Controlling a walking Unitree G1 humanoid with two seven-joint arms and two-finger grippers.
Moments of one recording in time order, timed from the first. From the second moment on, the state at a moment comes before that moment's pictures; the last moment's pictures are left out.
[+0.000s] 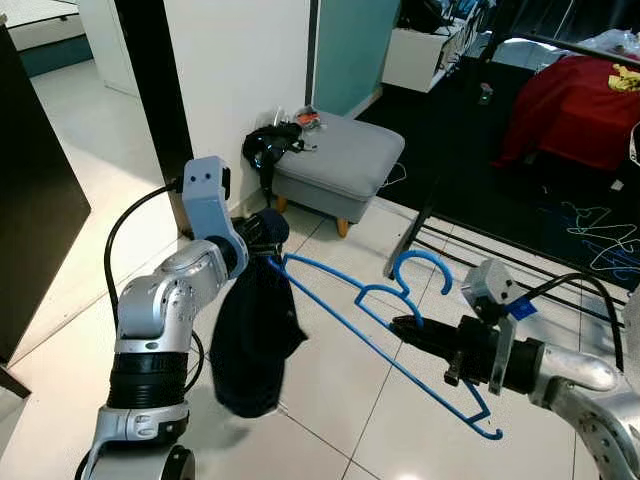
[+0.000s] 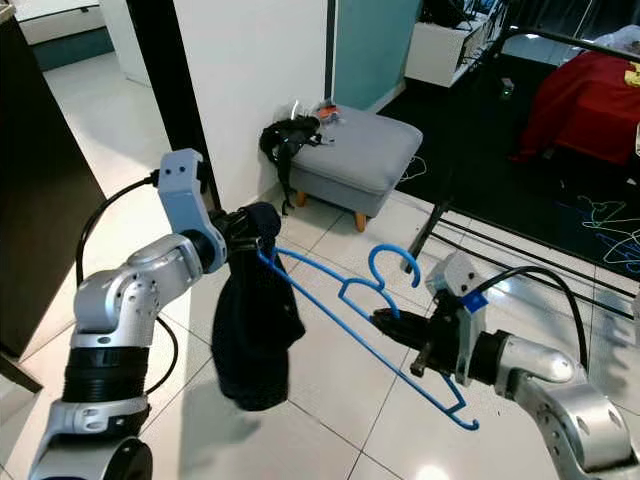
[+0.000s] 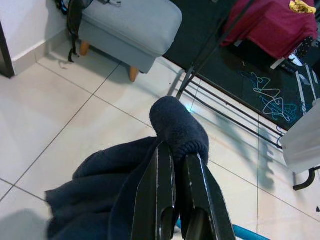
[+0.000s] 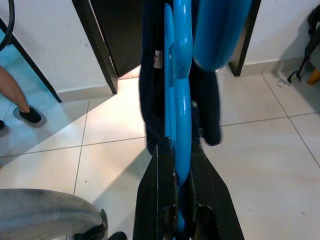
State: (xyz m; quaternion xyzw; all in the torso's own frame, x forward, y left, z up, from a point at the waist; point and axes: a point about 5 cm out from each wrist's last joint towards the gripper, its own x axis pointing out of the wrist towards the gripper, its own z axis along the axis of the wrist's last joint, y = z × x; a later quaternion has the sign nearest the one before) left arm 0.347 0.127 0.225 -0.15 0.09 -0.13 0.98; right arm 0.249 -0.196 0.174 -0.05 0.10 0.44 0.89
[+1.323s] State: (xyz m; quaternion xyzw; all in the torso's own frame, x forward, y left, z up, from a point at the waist) left arm 0.321 0.044 0.224 -0.23 0.12 -0.33 0.91; right arm 0.306 -0.166 0.193 0.01 0.04 0.39 0.92
